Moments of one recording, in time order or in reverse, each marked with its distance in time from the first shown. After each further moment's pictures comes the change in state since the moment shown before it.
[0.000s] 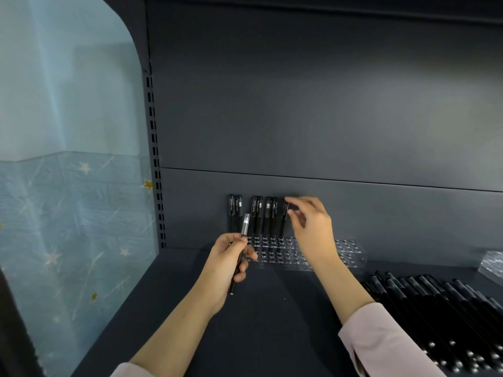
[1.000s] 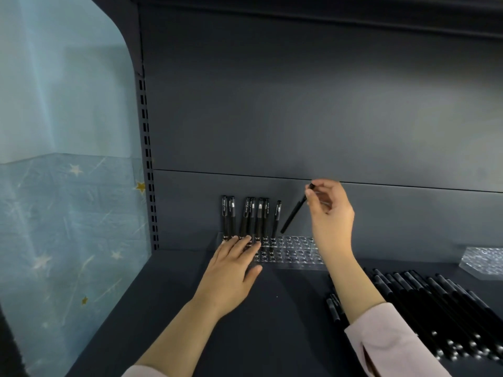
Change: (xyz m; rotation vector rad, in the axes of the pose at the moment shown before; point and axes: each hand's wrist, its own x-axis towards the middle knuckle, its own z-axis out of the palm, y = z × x) left_hand 0.000 -0.024 -0.006 1.426 -0.165 0.451; right_hand 0.002 -0.025 -0.042 0.396 0.285 0.181
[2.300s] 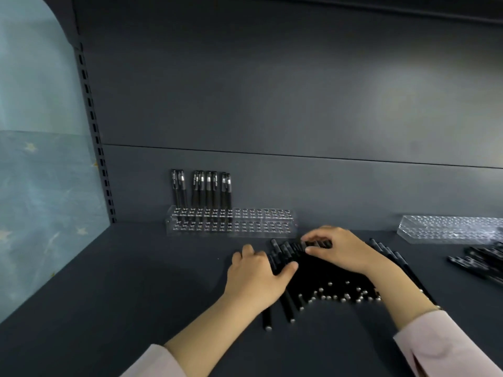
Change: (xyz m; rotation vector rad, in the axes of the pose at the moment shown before) left_hand -0.022 0.178 0.034 -0.092 -0.220 -0.294; right_hand -0.004 0.065 -0.187 -0.732 -0.907 0.100
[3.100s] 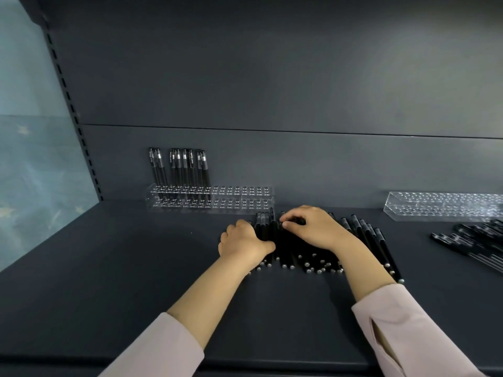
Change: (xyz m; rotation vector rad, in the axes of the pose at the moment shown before) left_hand 0.014 0.056 0.017 -0.247 0.005 -0.362; right_hand 0.002 0.032 0.013 0.117 0.008 -0.013
